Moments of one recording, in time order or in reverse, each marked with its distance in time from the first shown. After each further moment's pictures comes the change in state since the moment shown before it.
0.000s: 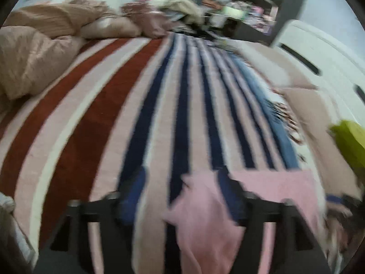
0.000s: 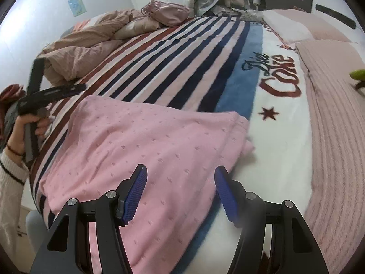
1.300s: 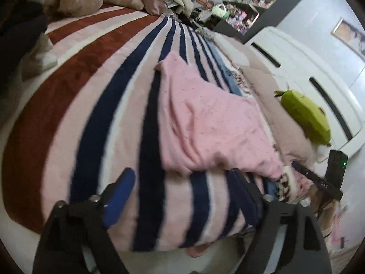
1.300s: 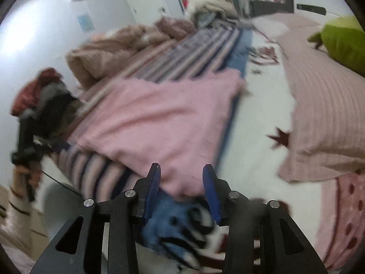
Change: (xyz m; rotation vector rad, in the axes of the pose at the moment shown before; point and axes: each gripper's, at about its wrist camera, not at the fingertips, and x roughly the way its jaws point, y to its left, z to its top) left arm -0.157 -0.003 -0.253 -0.190 0.017 -0.229; right arm -0.103 0.070 -0.162 0.048 -0.154 0.076
